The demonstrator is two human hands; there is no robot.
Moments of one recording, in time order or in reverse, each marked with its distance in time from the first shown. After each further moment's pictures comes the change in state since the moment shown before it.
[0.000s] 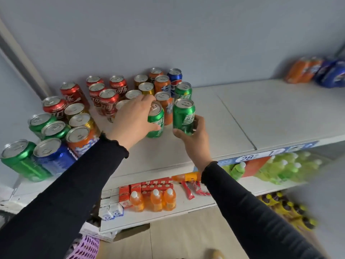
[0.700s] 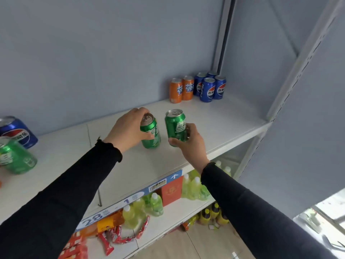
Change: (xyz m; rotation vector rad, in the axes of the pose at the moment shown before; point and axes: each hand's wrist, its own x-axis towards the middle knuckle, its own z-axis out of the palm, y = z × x) left_hand 0.225 0.395 0.138 -0.295 -0.121 0.215; right_hand 0.167 0.106 -0.432 -0.213 0.156 0.080
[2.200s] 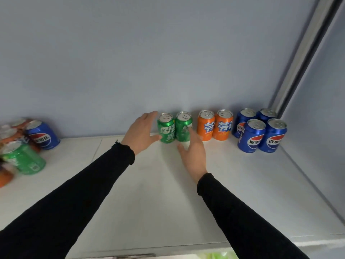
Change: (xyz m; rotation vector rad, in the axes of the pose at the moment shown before) left_hand 0.156 -0.038 0.039 0.160 0.183 -0.323; right_hand 0.214 0.033 0.050 -0.035 -0.292 -0.291
